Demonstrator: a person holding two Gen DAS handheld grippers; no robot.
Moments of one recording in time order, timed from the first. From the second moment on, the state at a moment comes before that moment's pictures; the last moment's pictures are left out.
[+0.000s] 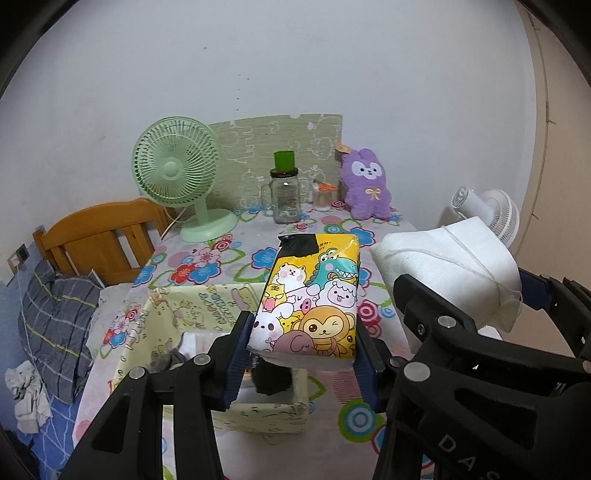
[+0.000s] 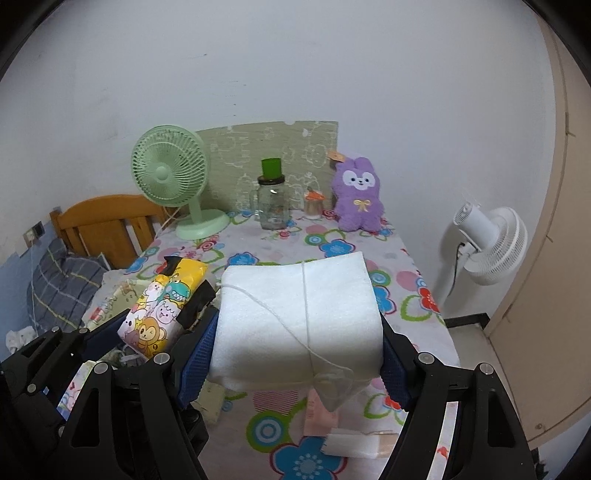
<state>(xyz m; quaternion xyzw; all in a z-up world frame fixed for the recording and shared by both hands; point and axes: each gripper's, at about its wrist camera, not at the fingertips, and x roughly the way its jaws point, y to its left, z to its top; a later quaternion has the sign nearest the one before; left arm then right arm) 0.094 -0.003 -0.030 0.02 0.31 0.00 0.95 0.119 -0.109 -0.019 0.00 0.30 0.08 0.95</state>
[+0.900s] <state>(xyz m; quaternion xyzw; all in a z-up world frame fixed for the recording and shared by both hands) 0.116 0.074 -0.045 0.00 0.34 0.04 0.94 0.148 -0.026 -0.031 -0.02 0.31 0.13 0.94</state>
